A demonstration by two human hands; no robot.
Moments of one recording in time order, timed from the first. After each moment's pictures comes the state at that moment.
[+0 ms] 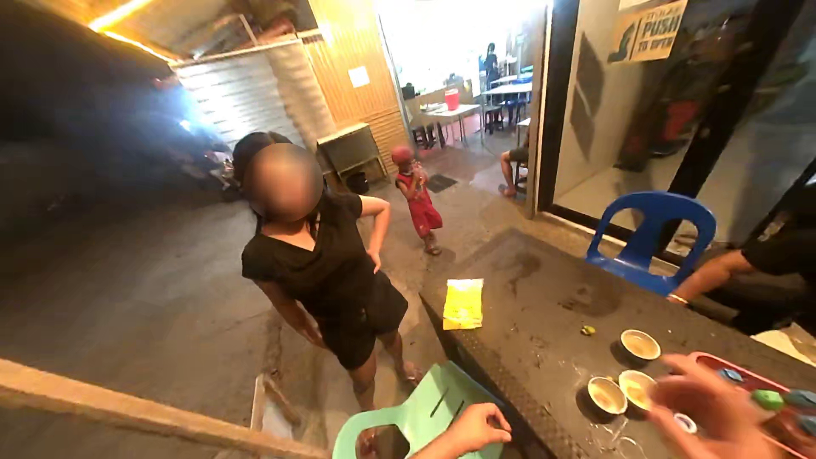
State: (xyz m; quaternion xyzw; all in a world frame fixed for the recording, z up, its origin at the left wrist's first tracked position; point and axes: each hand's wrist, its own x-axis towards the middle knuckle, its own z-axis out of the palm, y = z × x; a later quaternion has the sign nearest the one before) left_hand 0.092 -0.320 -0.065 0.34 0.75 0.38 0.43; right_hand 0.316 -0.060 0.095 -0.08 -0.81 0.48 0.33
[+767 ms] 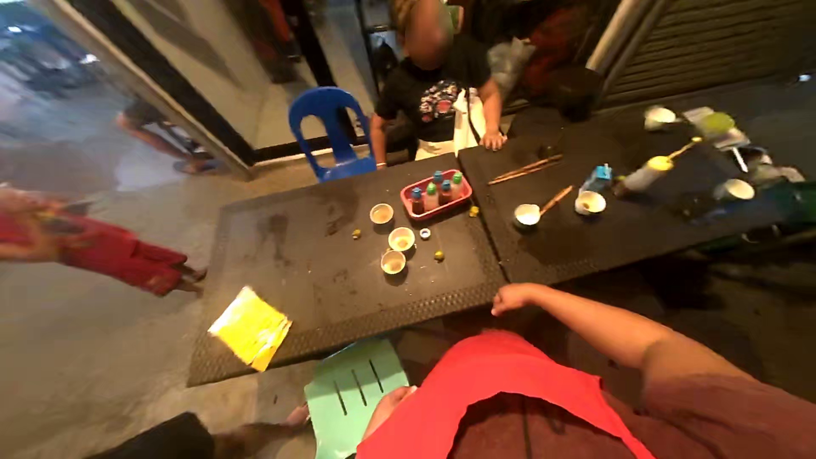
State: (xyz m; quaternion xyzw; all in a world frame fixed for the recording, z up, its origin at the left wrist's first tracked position) left_hand 0.124 -0.329 -0.099 0.35 0.67 0.04 0.65; right_hand 0.479 -0.095 -0.107 -0.46 -0.69 0.48 -0.28
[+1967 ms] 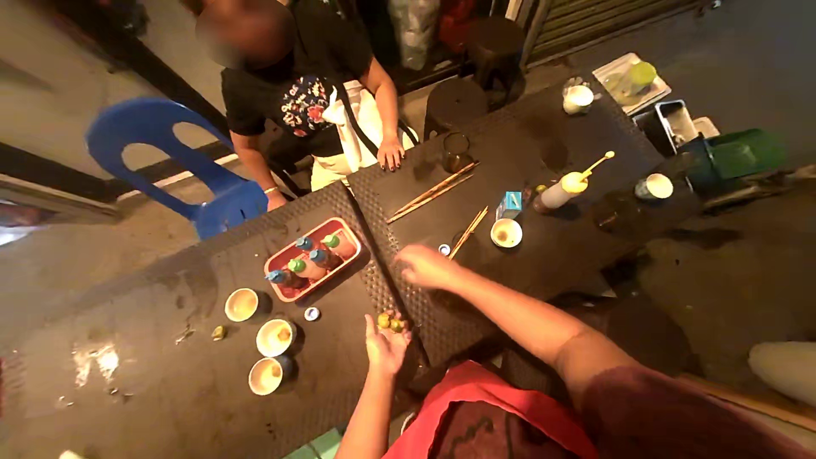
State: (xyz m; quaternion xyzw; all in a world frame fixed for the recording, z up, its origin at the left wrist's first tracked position) left_hand 0.421 -0.001 -0.144 -0.06 0.53 0.45 0.71; right_hand 0.597 0.121 -0.058 -0.49 -0.76 0.43 0.06
